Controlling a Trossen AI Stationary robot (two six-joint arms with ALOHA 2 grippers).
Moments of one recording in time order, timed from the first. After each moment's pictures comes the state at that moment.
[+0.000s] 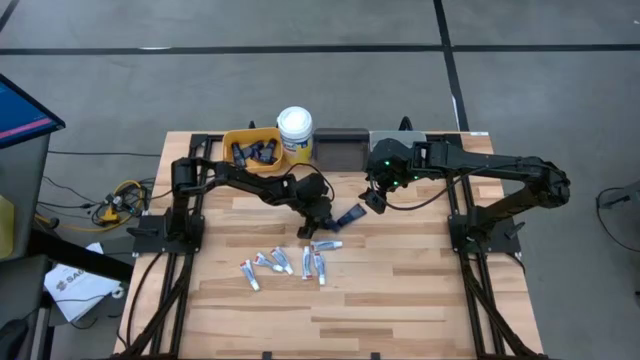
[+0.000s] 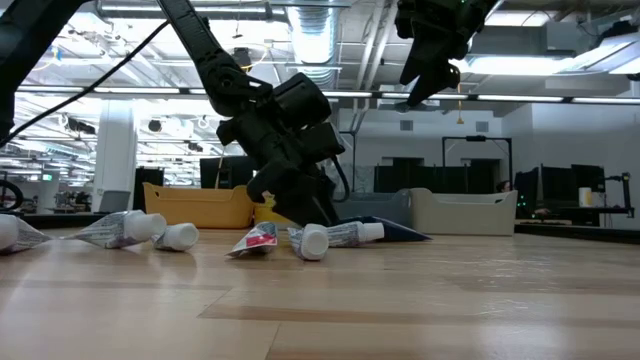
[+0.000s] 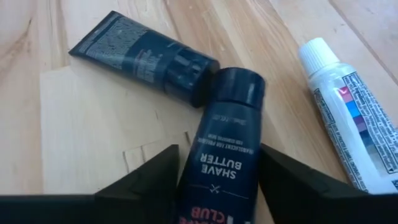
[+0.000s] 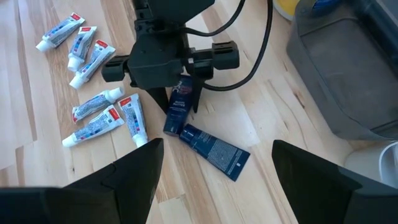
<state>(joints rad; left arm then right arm) 0.22 2.00 1.05 0.07 0.31 0.44 -0.20 1.36 1.22 -0.79 -0.03 0.20</state>
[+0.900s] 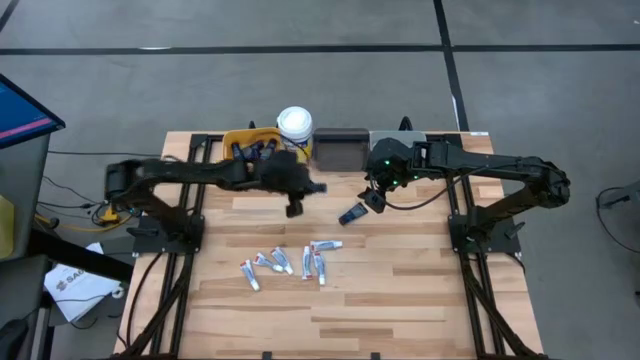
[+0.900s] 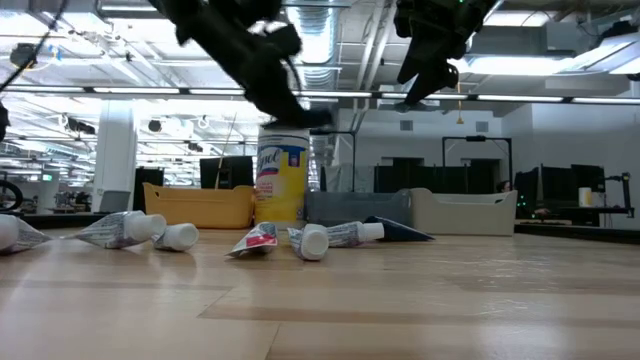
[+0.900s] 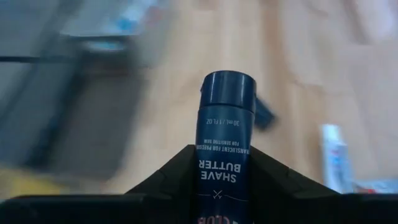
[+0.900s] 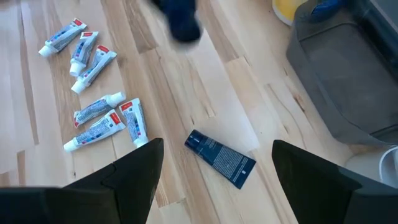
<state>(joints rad) 0.23 1.48 1.01 -0.22 -0.04 0.17 -0.21 1.36 1.22 -0.77 -0.03 0.20</state>
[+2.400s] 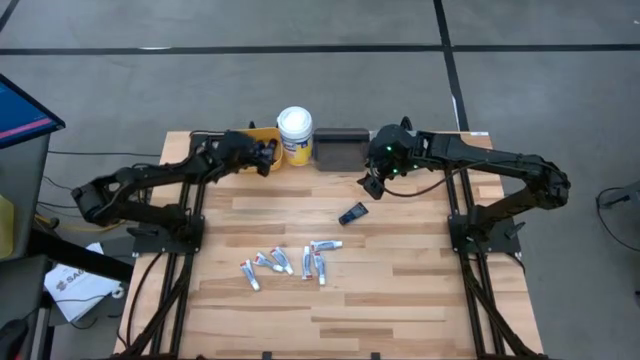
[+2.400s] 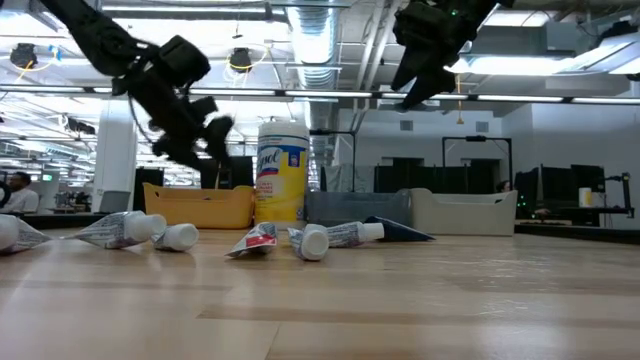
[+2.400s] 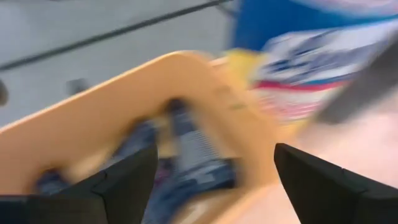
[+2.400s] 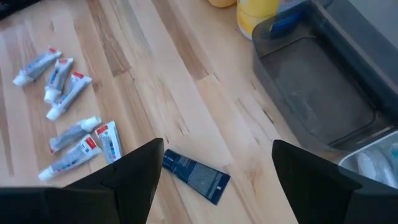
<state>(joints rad) 0.68 1.23 0.56 0.03 -0.25 -0.24 -0.31 1.36 1.22 -0.73 -0.03 0.17</state>
